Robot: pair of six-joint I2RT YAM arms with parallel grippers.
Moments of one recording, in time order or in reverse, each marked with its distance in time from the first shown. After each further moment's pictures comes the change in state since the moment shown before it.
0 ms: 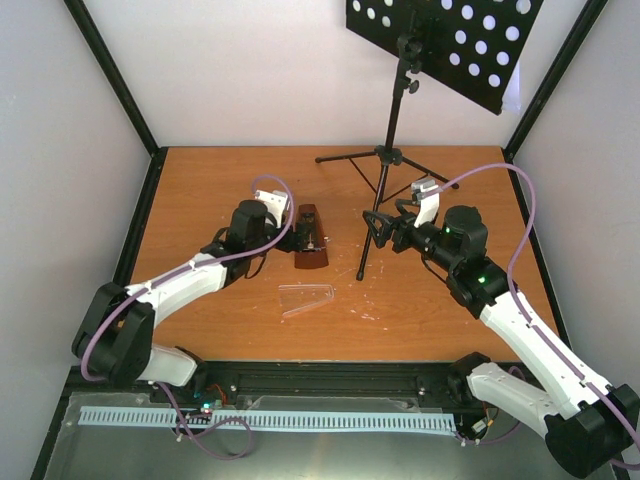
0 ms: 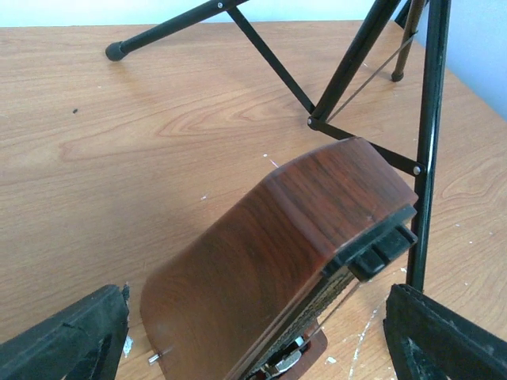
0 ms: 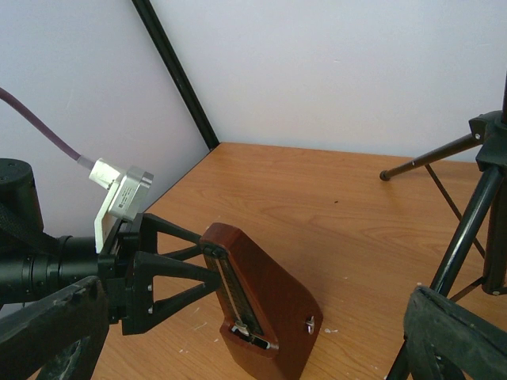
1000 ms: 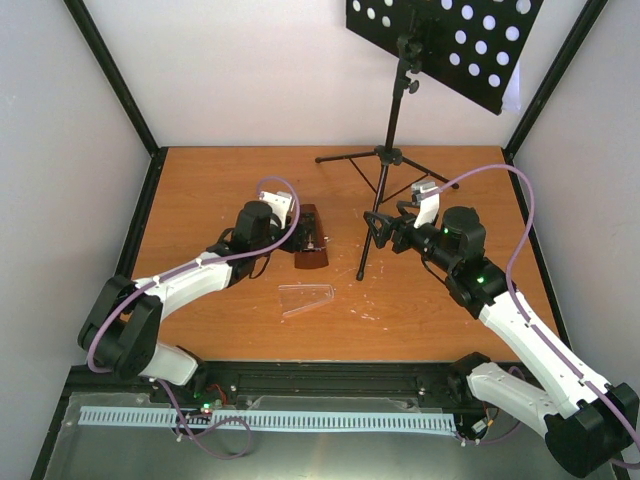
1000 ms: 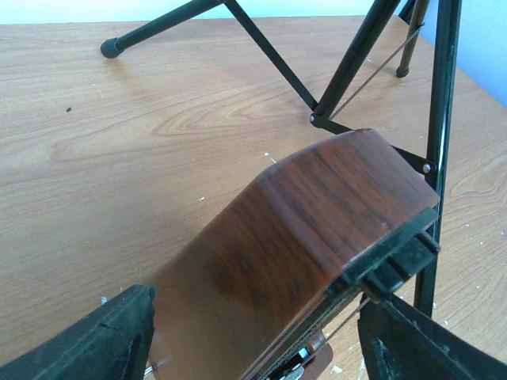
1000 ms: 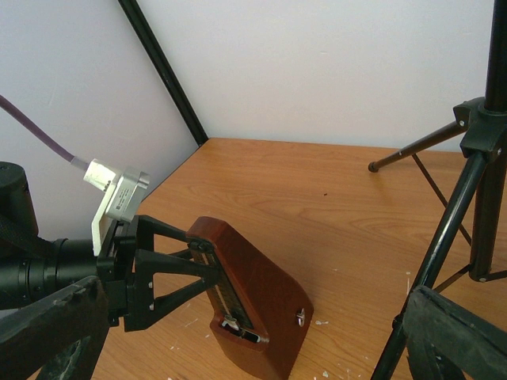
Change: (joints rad) left arm -0.015 0.050 0.000 0.050 -0.034 0.002; right arm 0.000 0.003 -0.010 -0.011 0.030 0.005
